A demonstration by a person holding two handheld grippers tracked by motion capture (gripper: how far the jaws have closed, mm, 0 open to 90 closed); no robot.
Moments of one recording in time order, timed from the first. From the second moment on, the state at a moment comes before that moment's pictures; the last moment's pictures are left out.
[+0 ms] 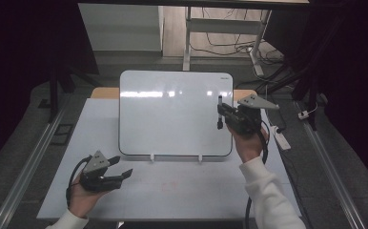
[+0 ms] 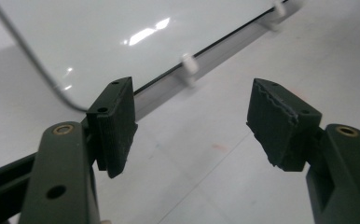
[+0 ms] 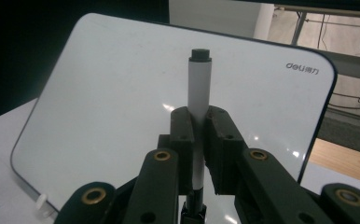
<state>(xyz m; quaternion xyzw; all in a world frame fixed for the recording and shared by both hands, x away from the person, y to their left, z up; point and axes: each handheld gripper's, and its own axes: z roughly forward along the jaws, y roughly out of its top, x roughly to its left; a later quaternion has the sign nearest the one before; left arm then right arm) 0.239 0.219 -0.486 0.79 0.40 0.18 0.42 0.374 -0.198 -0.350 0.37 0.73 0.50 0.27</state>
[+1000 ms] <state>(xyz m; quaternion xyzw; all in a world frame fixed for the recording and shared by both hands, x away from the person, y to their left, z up) 0.238 0.244 -0.503 0.78 0.43 0.18 0.41 0.499 -0.184 -0.350 0.46 0.75 0.40 0.26</state>
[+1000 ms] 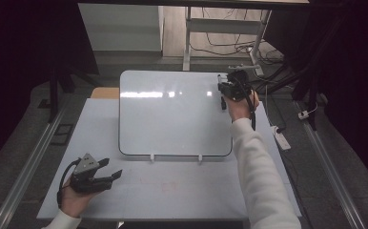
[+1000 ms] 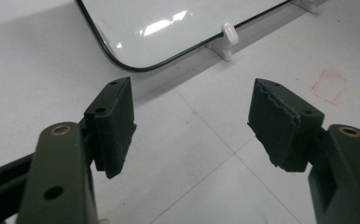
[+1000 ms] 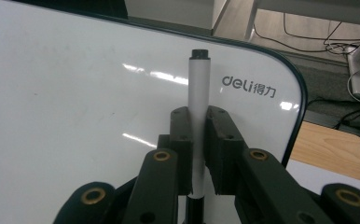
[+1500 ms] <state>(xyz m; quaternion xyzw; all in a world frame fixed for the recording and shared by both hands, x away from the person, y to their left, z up) 0.238 0.243 -0.504 0.78 0.43 0.18 0.41 0.504 -0.175 -0.354 0.44 0.76 0.37 0.30</state>
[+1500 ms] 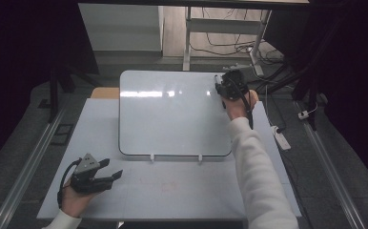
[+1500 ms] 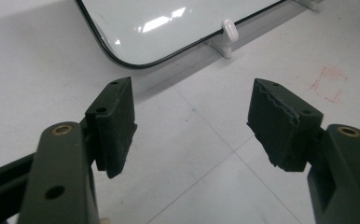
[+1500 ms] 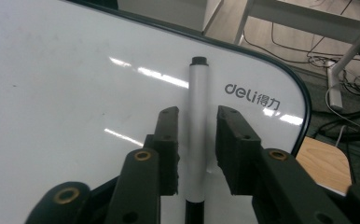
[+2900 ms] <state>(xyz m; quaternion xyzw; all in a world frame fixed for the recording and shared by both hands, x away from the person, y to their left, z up) 0.239 0.238 -0.505 0.78 0.42 0.19 0.42 0.320 -0.274 -0.449 0.29 0.79 0.49 0.24</state>
